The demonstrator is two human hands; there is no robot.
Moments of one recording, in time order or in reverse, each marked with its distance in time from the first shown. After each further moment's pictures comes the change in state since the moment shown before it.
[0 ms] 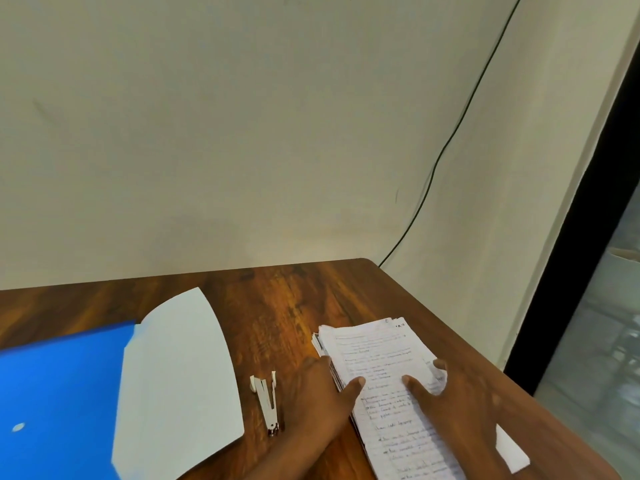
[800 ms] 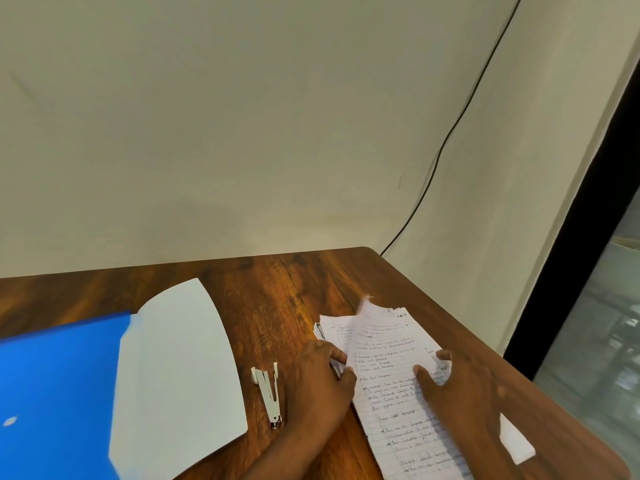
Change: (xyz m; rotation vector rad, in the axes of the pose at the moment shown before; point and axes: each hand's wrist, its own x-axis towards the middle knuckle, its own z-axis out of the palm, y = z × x) left_hand 0.012 -0.018 0.015 -0.065 0.145 0.053; right_hand 0.000 -0.003 0.007 0.023 0.059 0.014
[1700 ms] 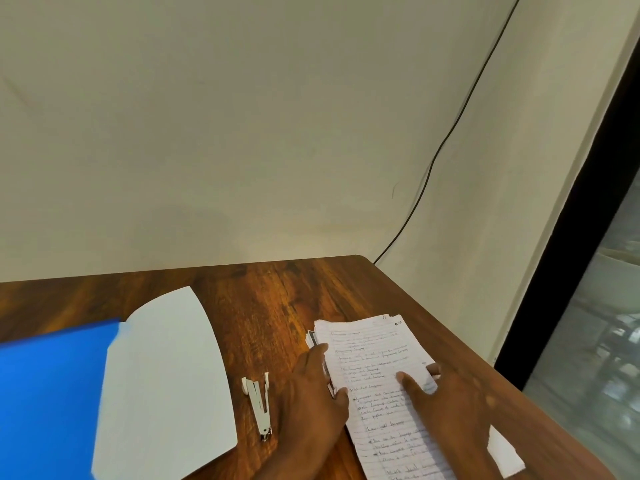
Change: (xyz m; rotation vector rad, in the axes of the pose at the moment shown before) left_hand -0.009 0.003 0.005 -0.002 0.014 -0.005; right_hand 0.005 0.002 0.009 -0.068 -0.018 0.024
